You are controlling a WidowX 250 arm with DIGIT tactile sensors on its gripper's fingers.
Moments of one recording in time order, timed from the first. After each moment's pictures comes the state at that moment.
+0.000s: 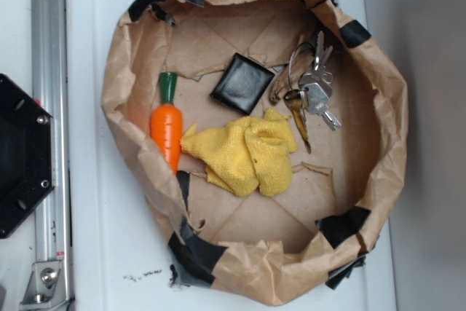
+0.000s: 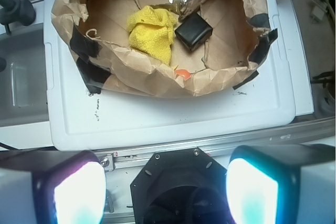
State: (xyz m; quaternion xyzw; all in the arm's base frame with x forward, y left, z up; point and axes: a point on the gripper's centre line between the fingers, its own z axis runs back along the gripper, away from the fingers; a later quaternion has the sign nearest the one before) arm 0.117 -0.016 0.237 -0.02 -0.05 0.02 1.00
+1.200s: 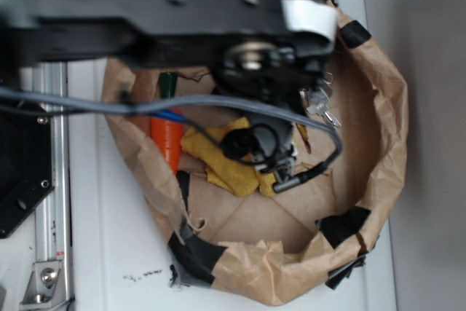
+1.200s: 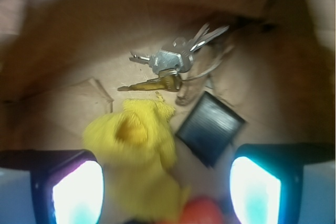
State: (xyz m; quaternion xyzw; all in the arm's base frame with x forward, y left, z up) arm 0.272 0.002 0.101 -0.02 -0.03 0.13 0.99
